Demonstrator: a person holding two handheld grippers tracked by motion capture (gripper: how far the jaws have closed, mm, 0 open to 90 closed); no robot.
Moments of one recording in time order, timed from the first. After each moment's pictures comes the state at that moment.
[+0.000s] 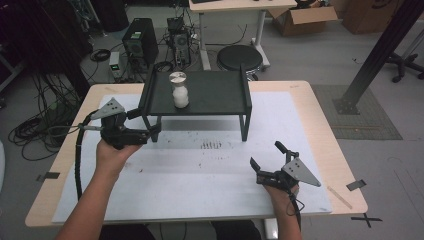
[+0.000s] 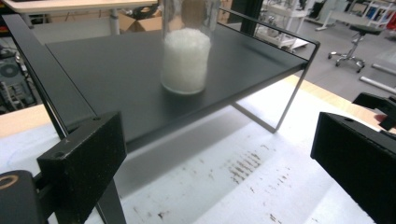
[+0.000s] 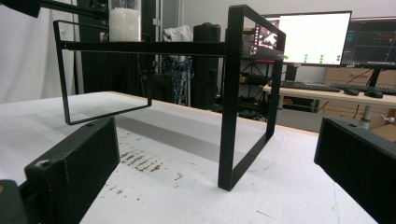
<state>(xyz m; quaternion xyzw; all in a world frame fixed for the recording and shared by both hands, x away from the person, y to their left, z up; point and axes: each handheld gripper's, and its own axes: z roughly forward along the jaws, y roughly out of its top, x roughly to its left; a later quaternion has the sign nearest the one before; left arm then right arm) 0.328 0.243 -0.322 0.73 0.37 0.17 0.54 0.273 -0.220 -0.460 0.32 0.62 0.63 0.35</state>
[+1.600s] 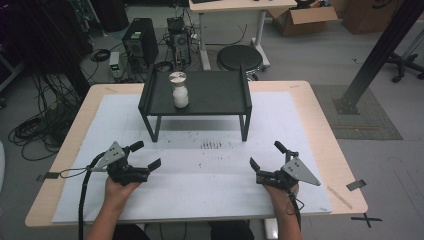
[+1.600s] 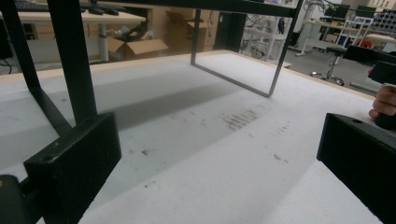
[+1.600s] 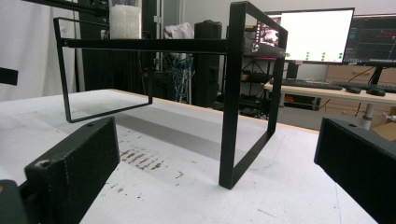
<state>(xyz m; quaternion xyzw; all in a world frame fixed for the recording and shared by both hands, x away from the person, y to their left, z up) 0.289 0.261 -0.440 0.70 0.34 0.19 0.60 0.274 -0.220 -0.460 0.32 0.62 0.62 0.35</state>
